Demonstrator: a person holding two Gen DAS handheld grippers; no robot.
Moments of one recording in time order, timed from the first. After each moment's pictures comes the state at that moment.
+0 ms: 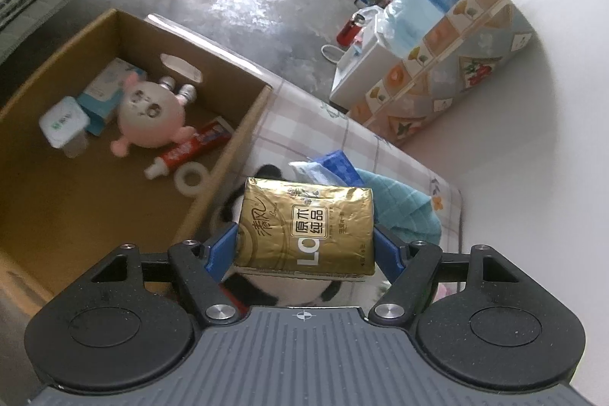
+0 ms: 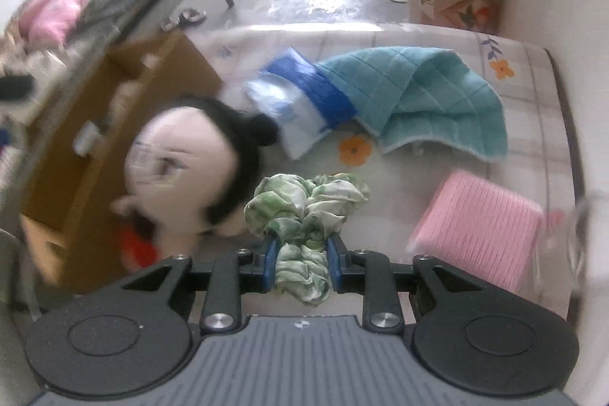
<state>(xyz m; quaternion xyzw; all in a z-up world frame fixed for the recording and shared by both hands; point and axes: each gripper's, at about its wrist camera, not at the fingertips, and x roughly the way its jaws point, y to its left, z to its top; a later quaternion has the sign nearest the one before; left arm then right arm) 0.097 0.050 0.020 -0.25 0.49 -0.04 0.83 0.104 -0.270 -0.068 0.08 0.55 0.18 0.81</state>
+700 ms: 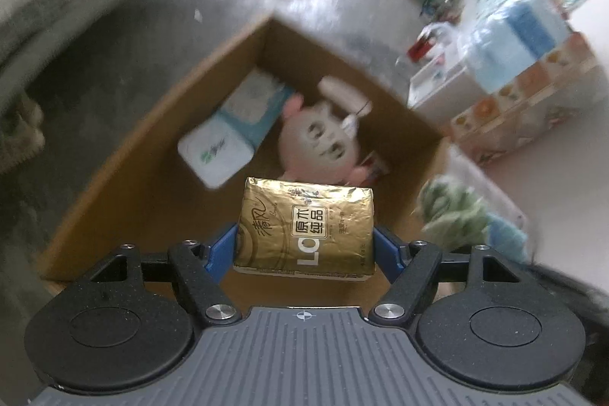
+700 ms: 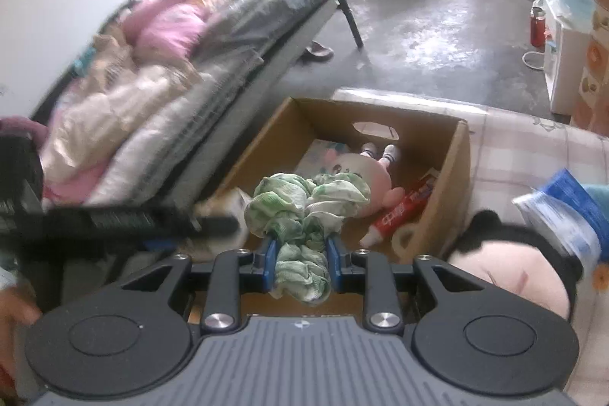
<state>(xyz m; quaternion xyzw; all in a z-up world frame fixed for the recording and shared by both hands) 0.100 0.237 -0.021 -0.26 0.51 0.02 0.82 0.151 0.004 -0.006 0.08 0.49 0.30 0.82</state>
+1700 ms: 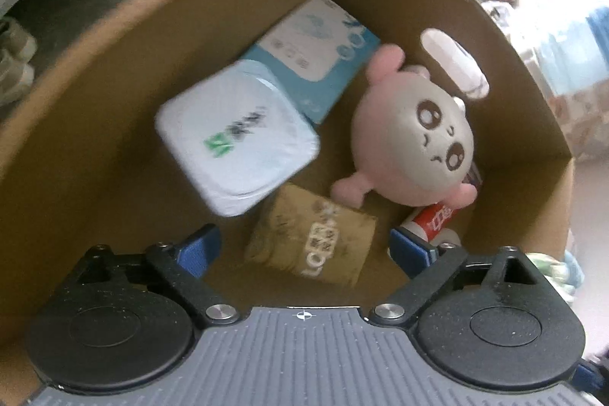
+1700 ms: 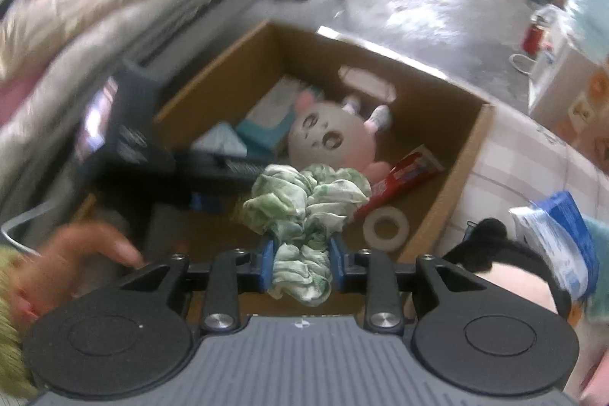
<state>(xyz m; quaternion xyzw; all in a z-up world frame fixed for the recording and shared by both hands) 0.177 0.263 -0.173 -0.31 0.58 0.05 0.75 0.154 0.069 -0.059 -0.09 0.54 0.27 0.79</state>
